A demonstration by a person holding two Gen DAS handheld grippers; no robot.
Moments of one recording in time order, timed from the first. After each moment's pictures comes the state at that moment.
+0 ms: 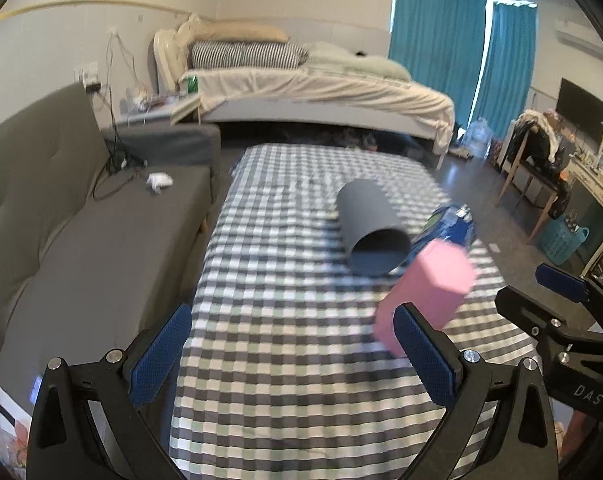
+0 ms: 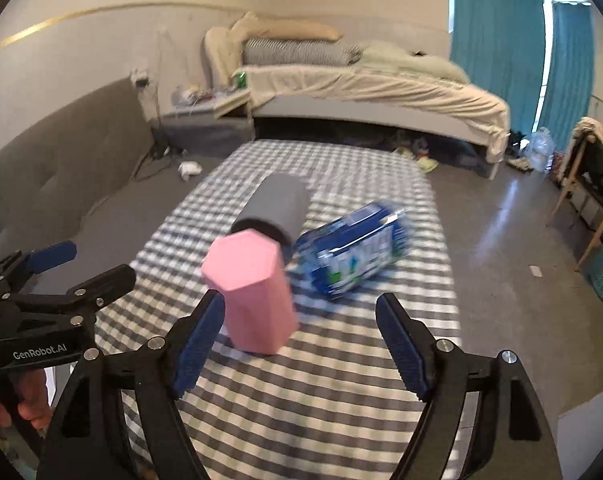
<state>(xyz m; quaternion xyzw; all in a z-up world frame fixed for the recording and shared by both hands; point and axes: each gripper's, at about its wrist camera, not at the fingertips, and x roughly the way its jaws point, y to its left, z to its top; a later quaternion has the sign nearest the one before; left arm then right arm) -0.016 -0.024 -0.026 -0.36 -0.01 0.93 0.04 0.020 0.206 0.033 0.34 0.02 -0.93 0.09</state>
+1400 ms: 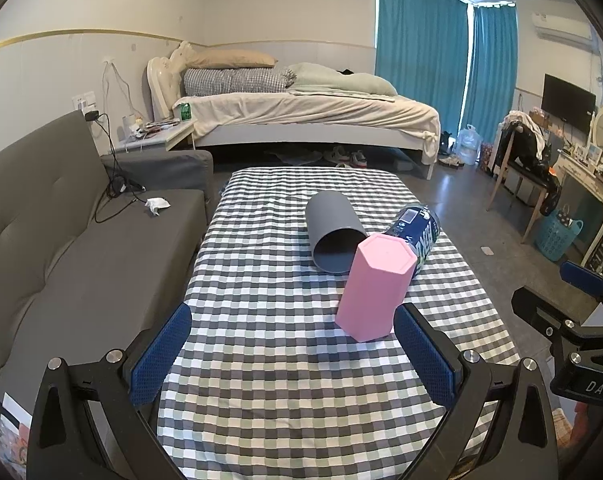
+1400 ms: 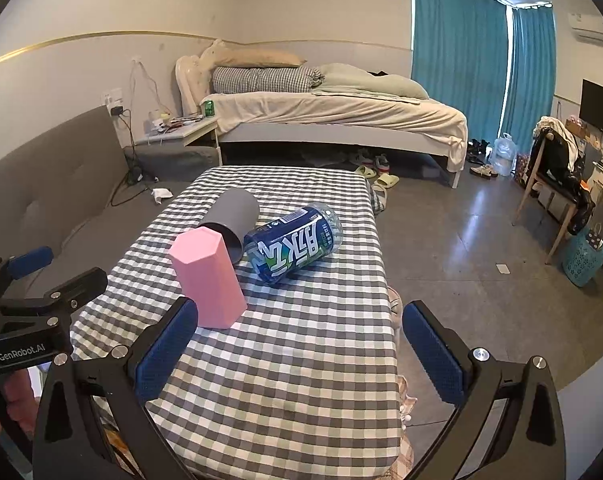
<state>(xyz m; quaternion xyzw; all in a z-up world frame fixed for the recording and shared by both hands) 0.027 0.004 -0.014 -0.32 0.01 0.95 0.04 0.069 0.246 0.050 0.32 0.02 -0.95 0.05</state>
